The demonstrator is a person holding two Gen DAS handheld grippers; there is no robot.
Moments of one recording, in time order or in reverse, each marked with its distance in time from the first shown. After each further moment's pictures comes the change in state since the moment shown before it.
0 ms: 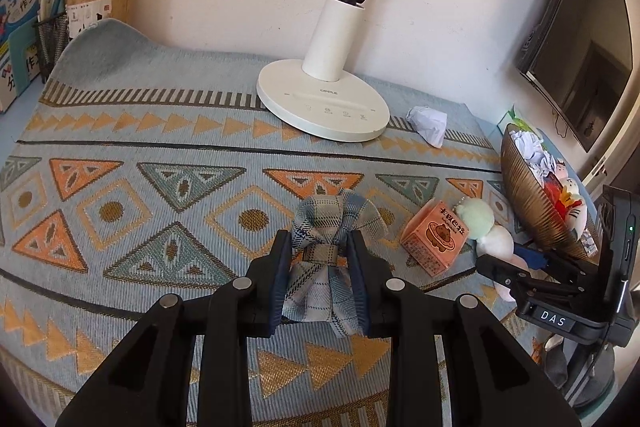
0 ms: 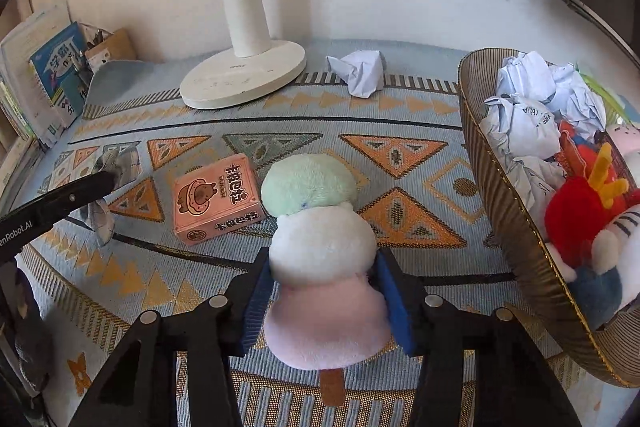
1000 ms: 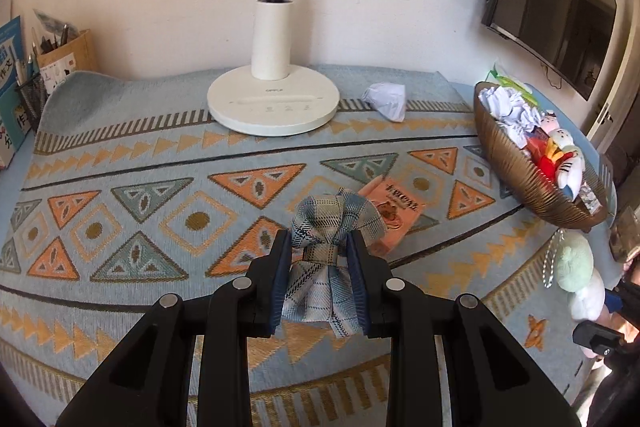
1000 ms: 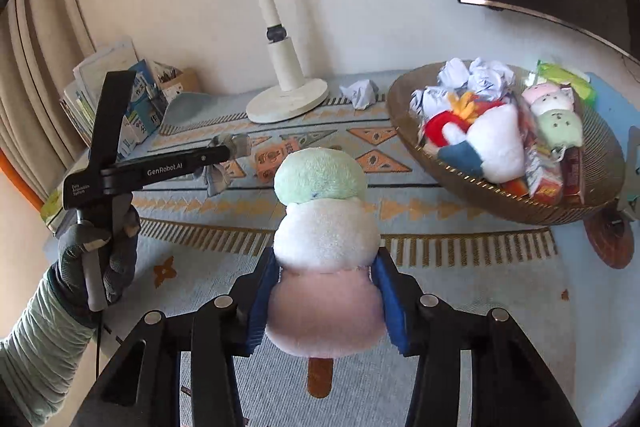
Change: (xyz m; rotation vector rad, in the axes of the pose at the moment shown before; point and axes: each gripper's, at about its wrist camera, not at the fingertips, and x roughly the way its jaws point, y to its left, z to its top) left arm -0.009 -0.072 -0.003 0.185 0.011 0.035; right arm -0.139 -0.040 -0.080 0.059 -0.171 0.159
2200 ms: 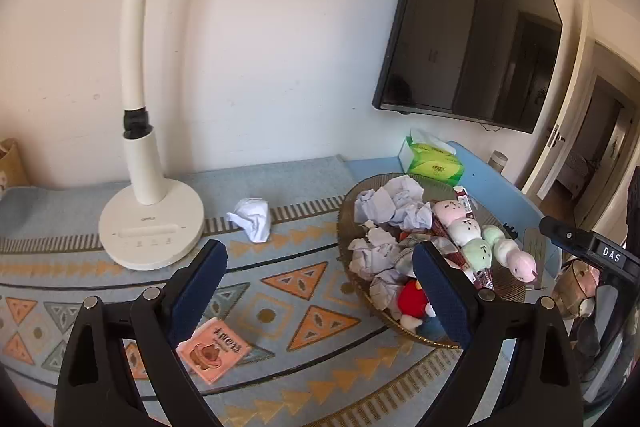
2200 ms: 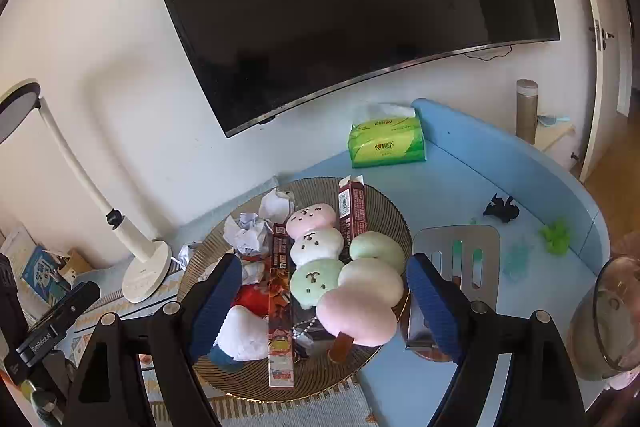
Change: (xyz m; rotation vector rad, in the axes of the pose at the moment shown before) left arm -0.020 -0.100 0.077 0.044 -0.178 -0.128; right arm -0.068 -0.163 0.082 0.389 -0.231 -0.306
